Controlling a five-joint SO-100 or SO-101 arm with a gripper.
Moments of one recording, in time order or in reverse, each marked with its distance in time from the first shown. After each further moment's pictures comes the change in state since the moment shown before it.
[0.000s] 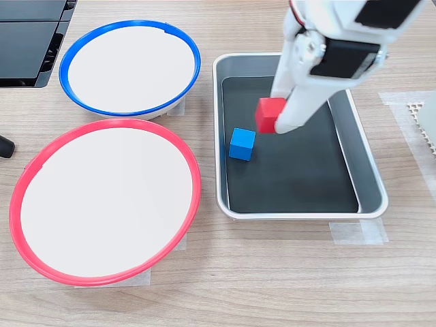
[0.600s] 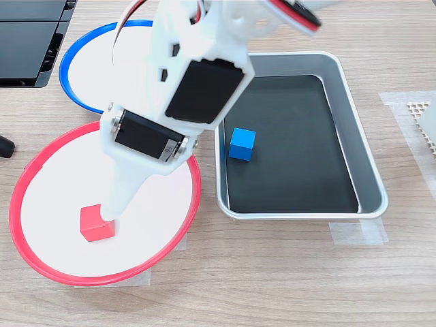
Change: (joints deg) arm -5.4 -38.3 -31.6 -16.3 15.4
